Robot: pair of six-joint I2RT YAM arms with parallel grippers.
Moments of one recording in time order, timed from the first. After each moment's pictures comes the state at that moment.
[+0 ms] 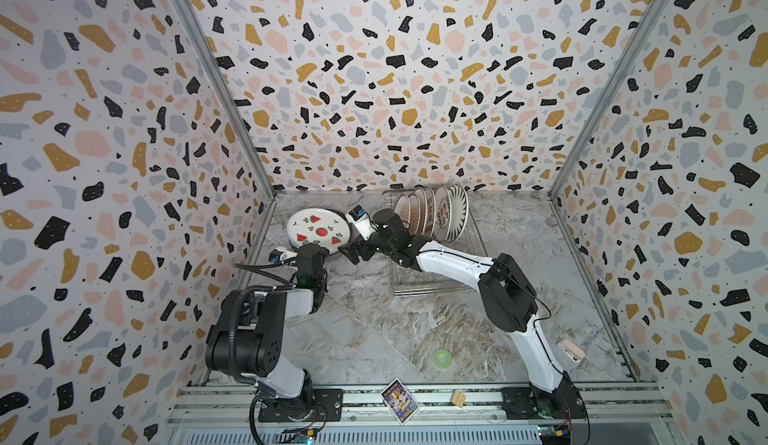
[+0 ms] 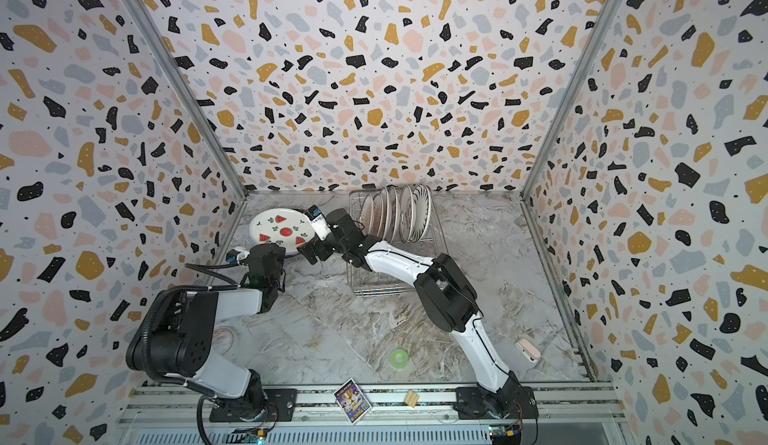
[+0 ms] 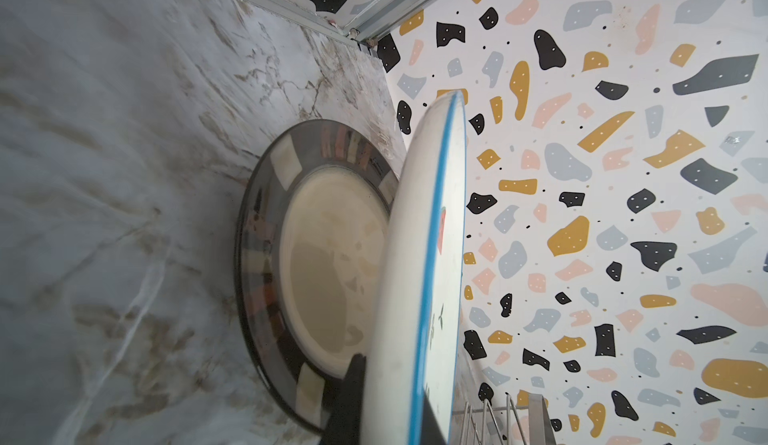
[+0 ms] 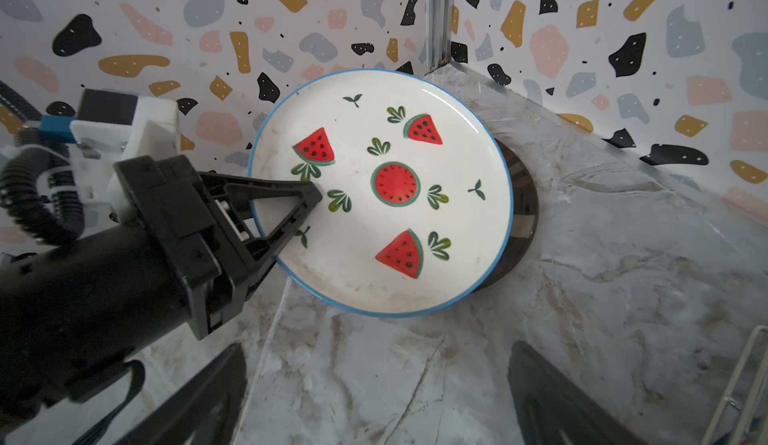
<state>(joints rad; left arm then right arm) -0.06 1.60 0.55 0.68 -0.34 -1.26 0.88 2.25 1.84 0.00 -0.23 0.03</state>
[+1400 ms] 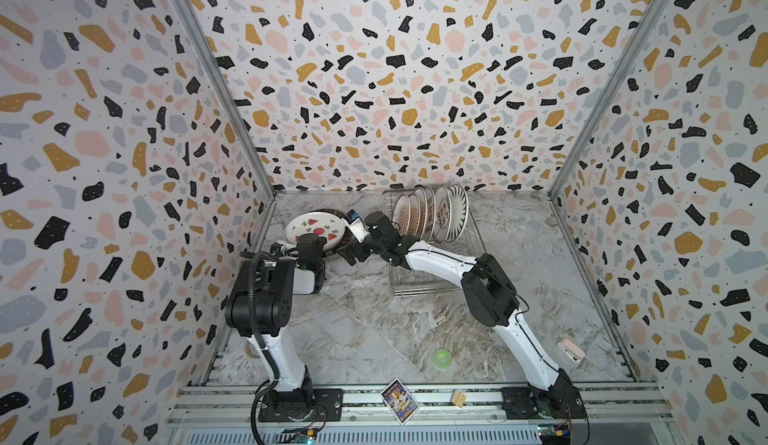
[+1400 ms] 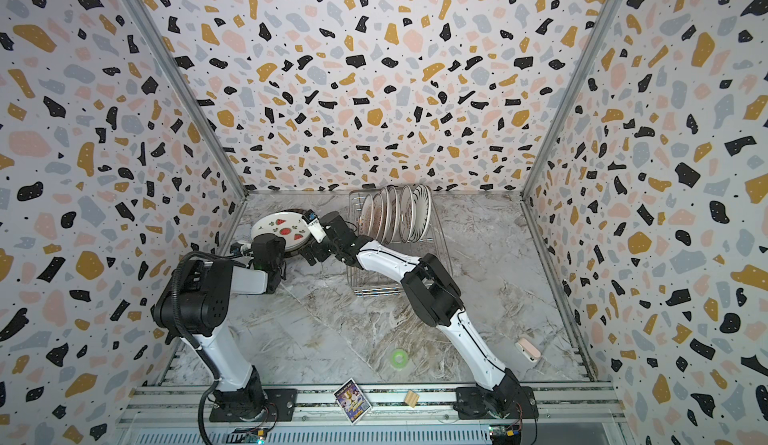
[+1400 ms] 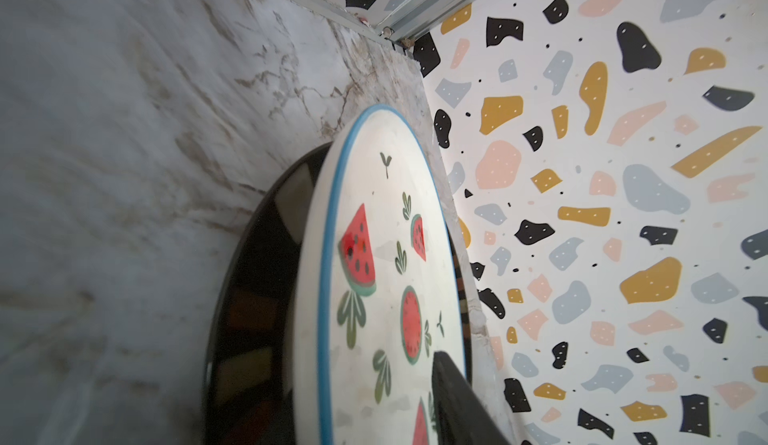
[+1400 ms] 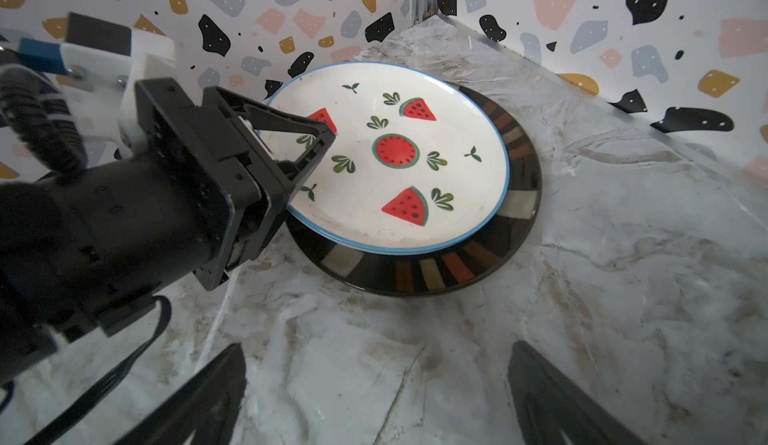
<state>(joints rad) 0.00 1.85 0.72 0.69 -0.32 -1.23 0.88 2.41 2.00 -0.08 -0.18 0.00</state>
